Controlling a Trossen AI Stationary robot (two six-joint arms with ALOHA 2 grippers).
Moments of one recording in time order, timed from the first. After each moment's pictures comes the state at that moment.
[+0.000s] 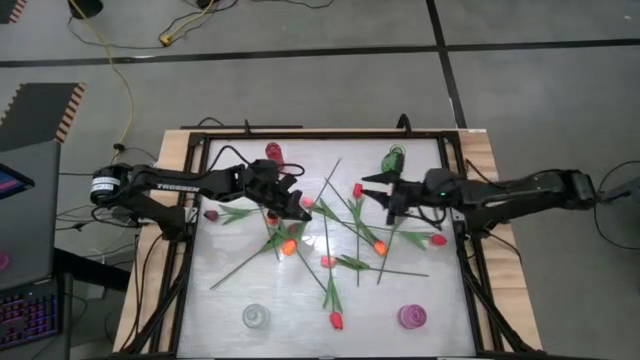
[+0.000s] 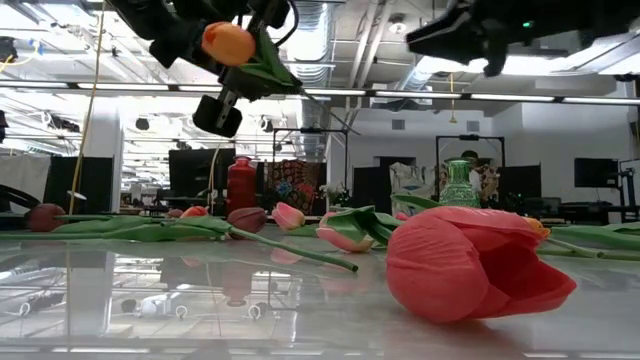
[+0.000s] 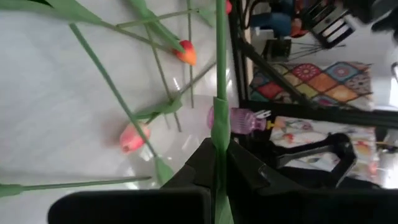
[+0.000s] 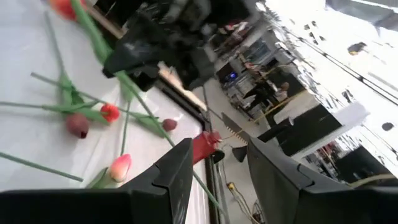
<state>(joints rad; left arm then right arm) 0.20 1.39 0.81 0.10 0.48 -1.29 -0.02 0.98 0.57 0.33 0.21 -0.82</state>
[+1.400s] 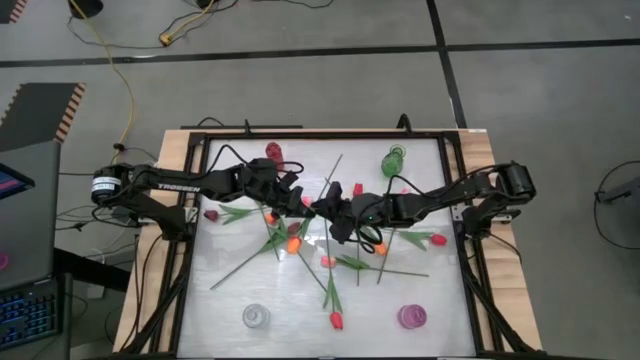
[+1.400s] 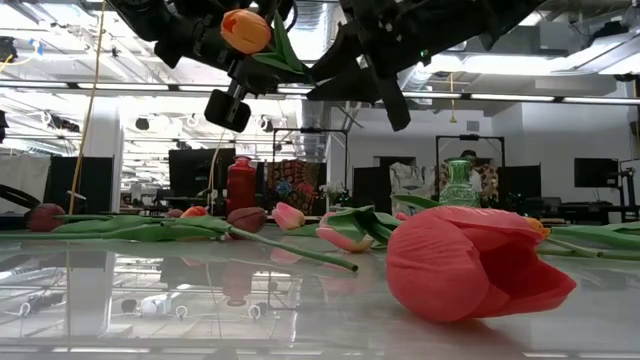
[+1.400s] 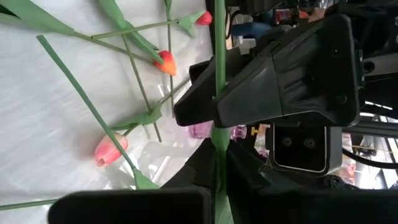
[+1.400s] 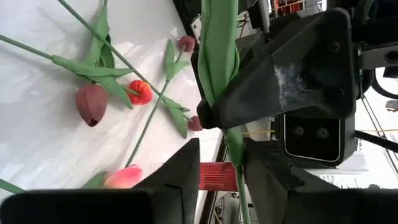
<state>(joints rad) 0.20 1.39 0.81 0.18 0.46 -1.33 0.10 1.62 0.96 0.34 0.34 -1.16</state>
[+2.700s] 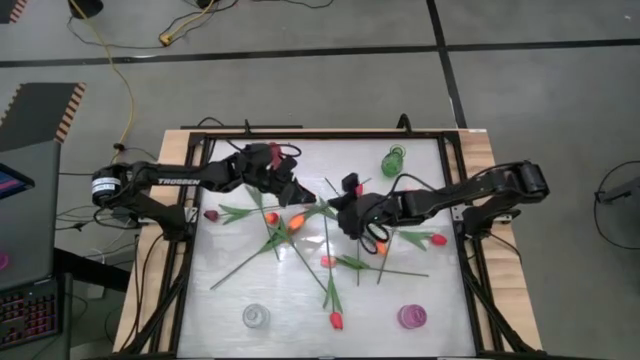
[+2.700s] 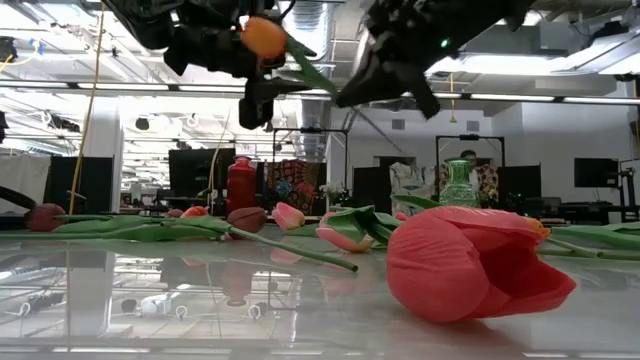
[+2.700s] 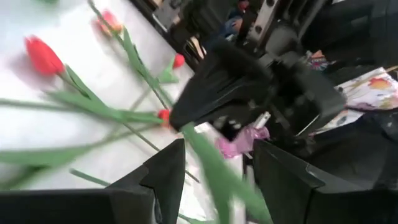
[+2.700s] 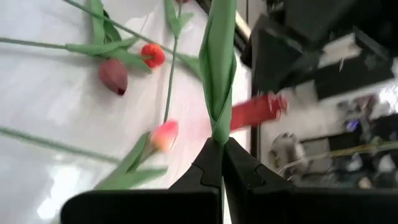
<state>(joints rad) 0.33 1.39 0.81 0.26 0.55 -0.76 0.10 1.51 0.95 0.03 0.47 -0.72</state>
